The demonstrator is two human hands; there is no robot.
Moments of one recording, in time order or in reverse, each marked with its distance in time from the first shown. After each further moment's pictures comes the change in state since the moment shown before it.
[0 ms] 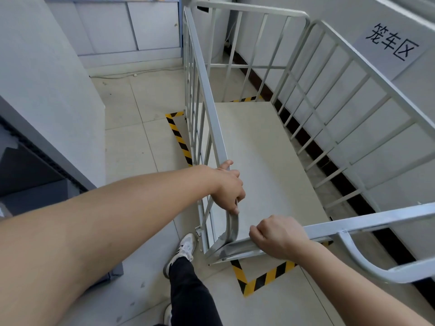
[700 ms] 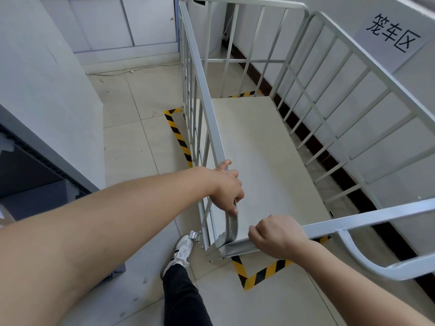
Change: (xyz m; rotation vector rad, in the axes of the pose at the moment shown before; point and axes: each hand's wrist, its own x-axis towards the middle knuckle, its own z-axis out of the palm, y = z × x) left_hand 0.006 0.000 0.001 -0.039 0.000 0.024; right_hand -0.001 0.004 0.001 0.012 0.008 -0.016
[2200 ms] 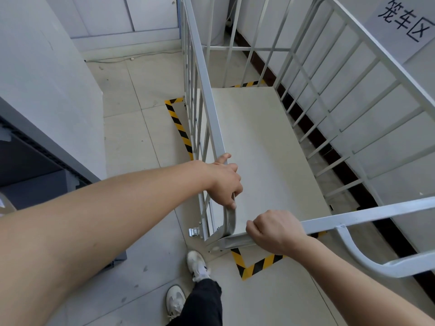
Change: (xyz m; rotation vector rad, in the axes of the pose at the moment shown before) left_hand 0.000 0.000 -0.001 -0.017 -0.003 -0.005; right_hand 0.001 0.002 -0.001 0.007 -0.018 -0.026
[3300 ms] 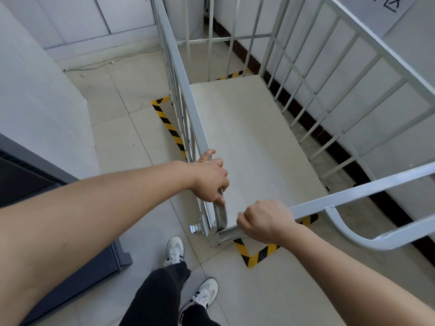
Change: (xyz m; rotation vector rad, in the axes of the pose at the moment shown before) left_hand -0.002 0.002 0.002 0.050 -0.001 0.006; right_hand -0.003 -0.004 0.001 -0.006 0.023 0.024
